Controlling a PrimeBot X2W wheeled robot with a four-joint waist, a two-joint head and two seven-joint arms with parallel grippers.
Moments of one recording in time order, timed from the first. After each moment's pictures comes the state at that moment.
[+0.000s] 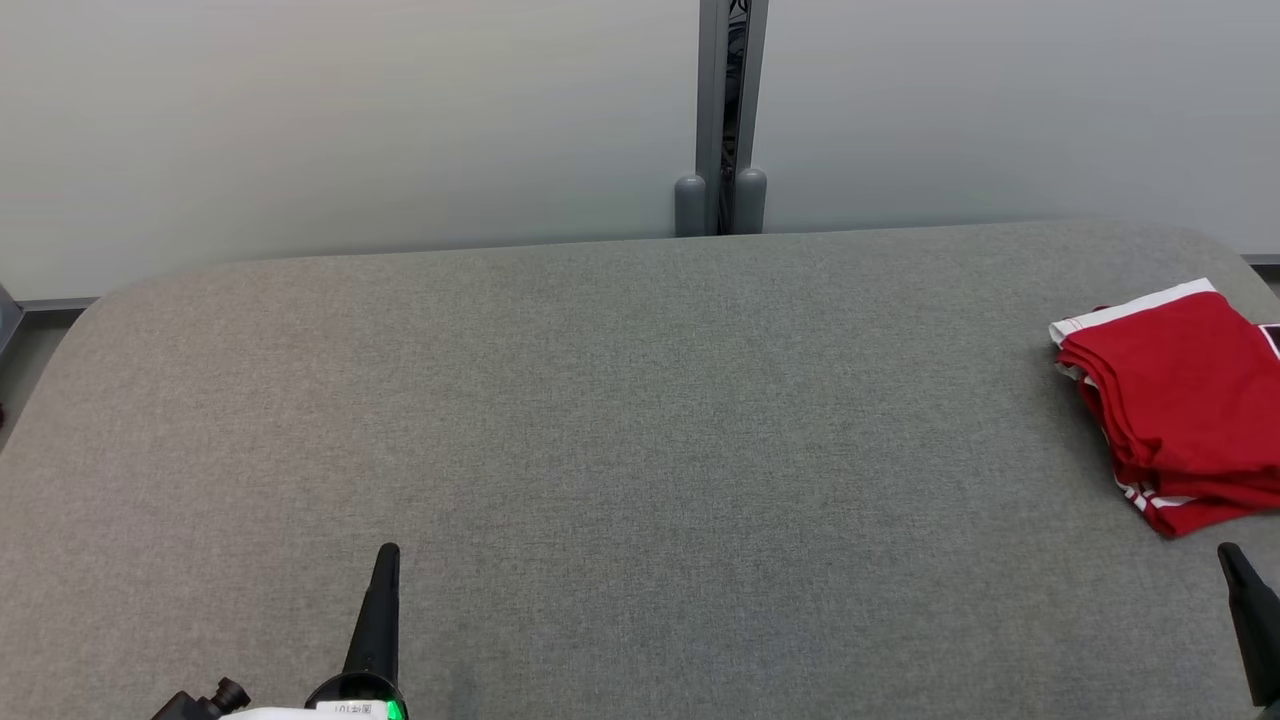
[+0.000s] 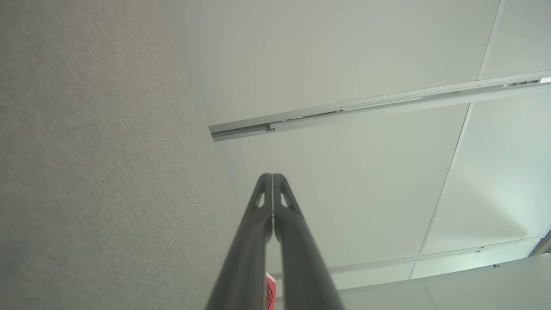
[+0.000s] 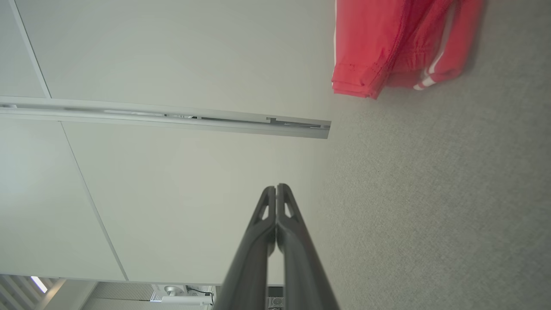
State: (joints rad) left arm 0.13 0.05 -0.19 0.00 -1.53 -0.10 -0.15; right arm 0.16 -0.15 -0.23 0.02 1.68 0.13 0.21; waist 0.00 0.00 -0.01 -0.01
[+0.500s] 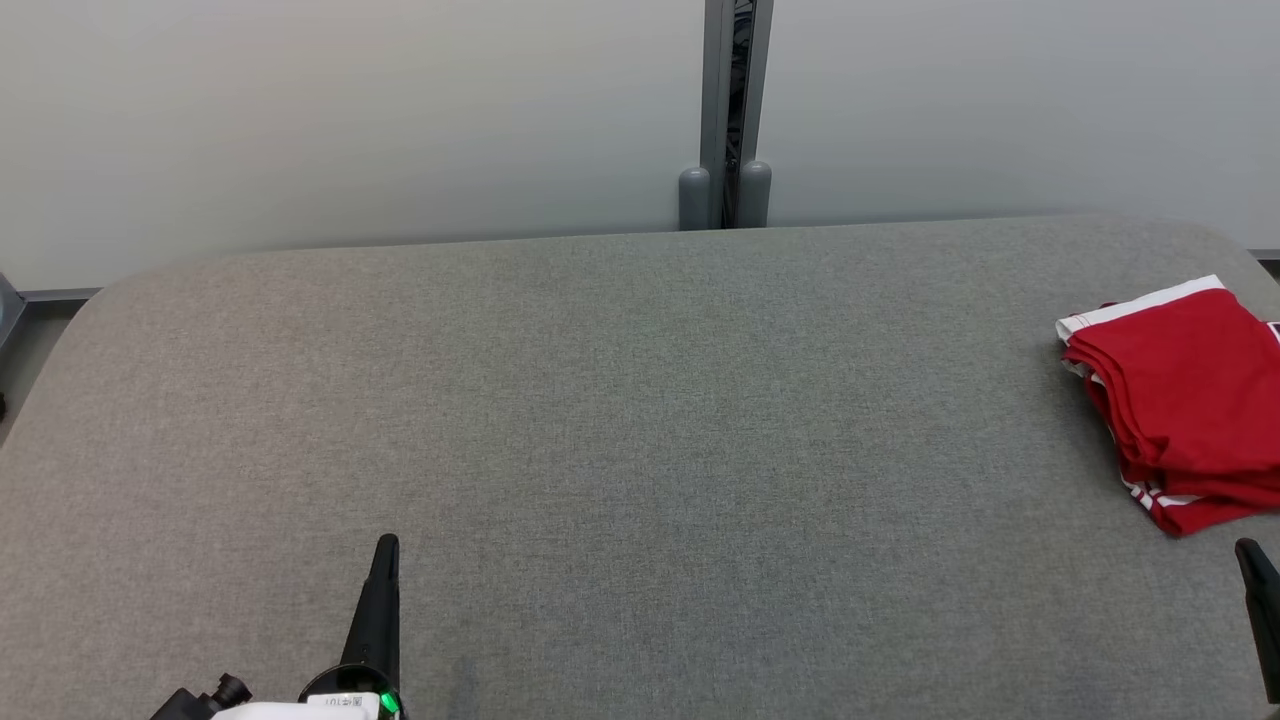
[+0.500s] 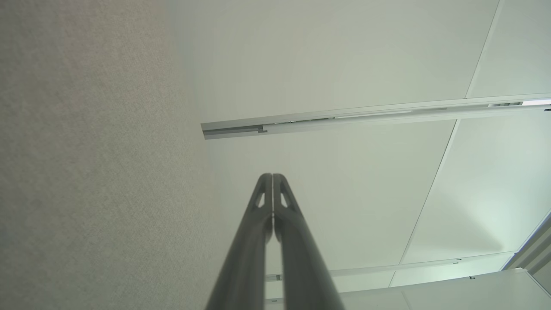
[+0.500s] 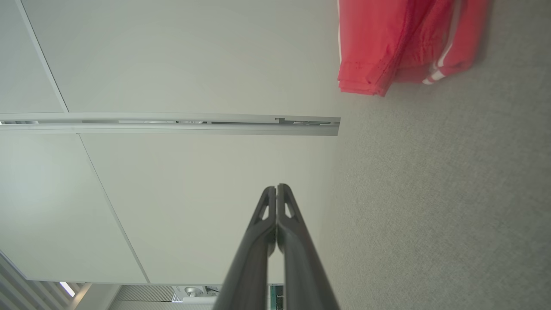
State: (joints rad) left arm 0.12 0.05 -0.19 -0.01 -1.61 -0.11 -0.14; right arm 0.16 -0.15 -0.27 0.02 1.76 0.13 0.24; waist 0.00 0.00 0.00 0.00
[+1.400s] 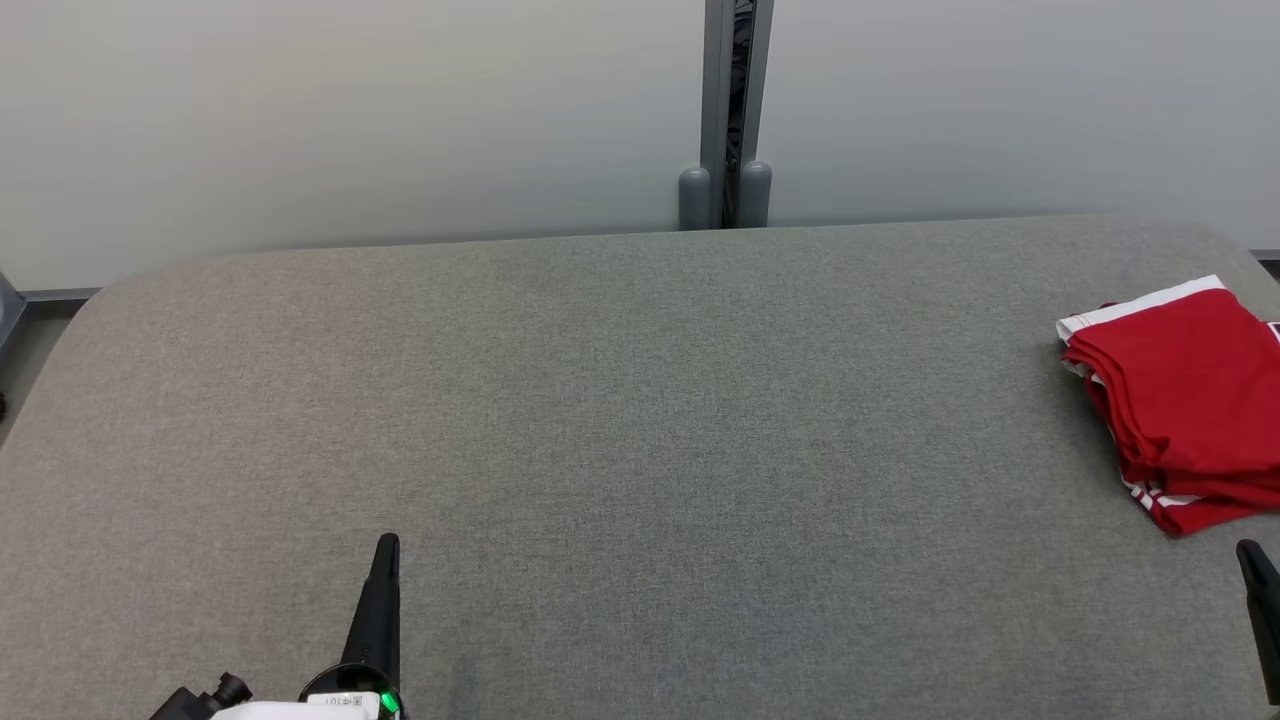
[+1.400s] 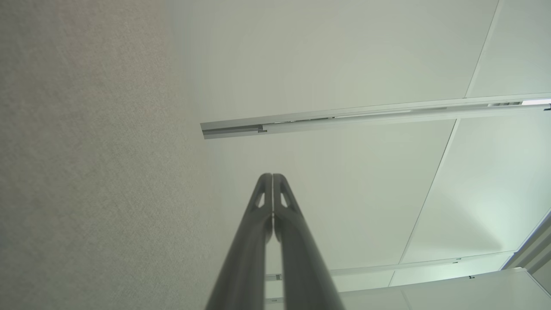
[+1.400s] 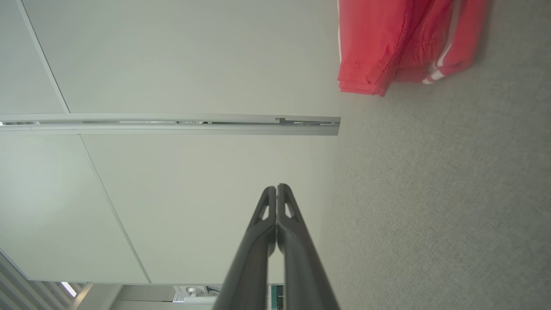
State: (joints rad) left arm 0.12 0.05 -0.19 -0.01 -1.61 -0.11 -0.14; right arm 0.16 -0.14 -0.28 0.02 1.76 0.13 0.25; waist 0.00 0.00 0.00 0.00
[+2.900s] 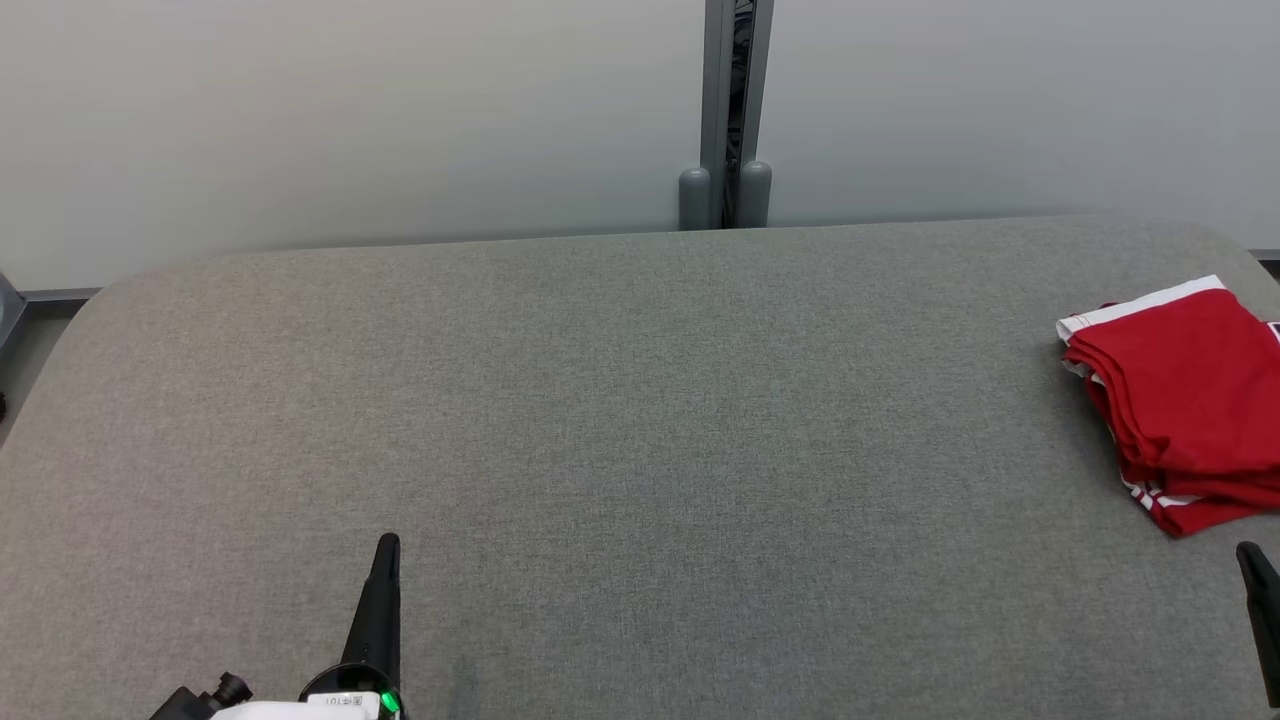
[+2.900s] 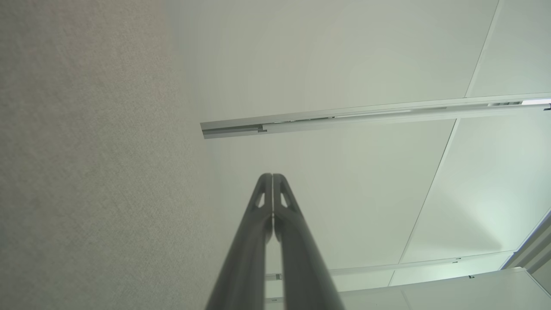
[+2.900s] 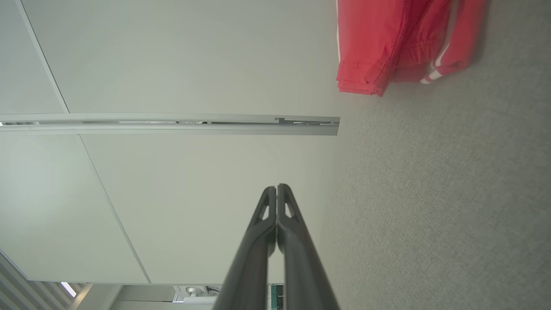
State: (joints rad) left arm 0.12 0.05 -0.19 -0.01 -1.61 -0.11 -0.14; right arm 0.16 -0.13 -0.29 0.02 1.75 0.13 0.27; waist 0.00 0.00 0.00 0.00
